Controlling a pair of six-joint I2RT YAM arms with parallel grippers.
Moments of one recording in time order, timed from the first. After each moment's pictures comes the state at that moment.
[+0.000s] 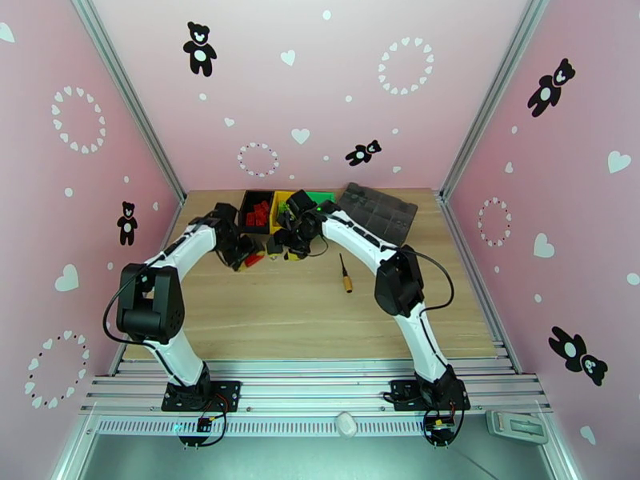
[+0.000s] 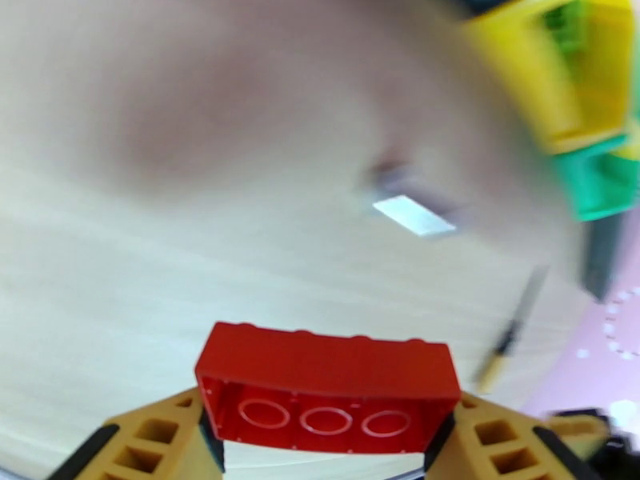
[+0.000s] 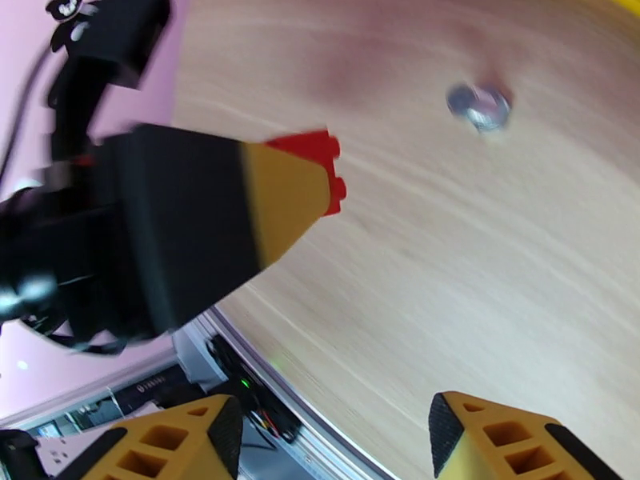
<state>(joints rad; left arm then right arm) -0.11 1.80 1.42 -0.84 0.41 -0.70 0.71 2.31 2.20 -0.98 -0.62 0.59</state>
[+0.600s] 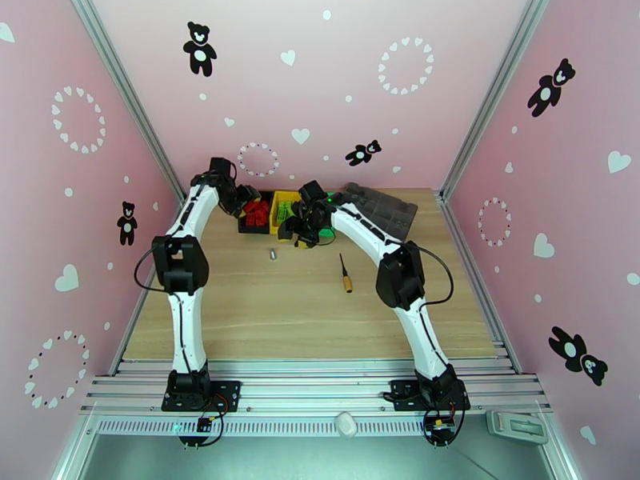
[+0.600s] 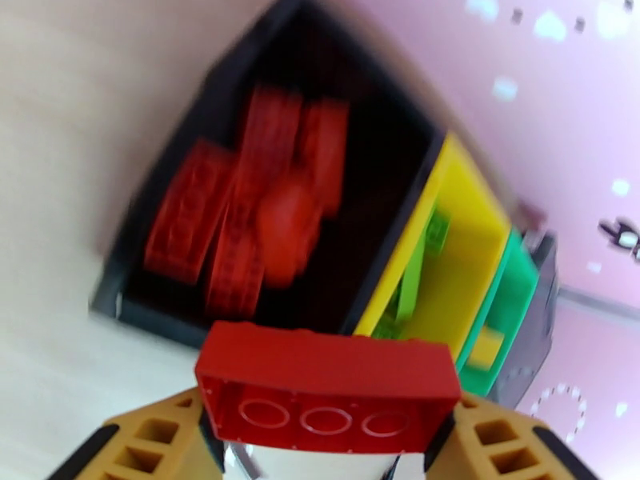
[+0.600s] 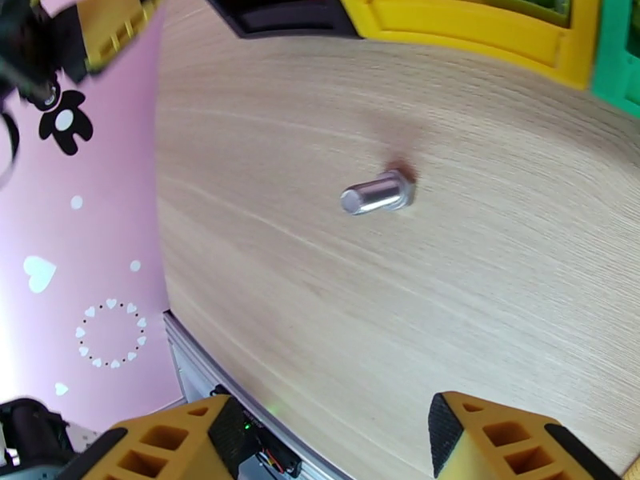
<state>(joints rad) -0.02 2.40 2.42 -1.00 0.35 -0.73 0.63 2.32 2.22 -0.98 -0.54 0.63</state>
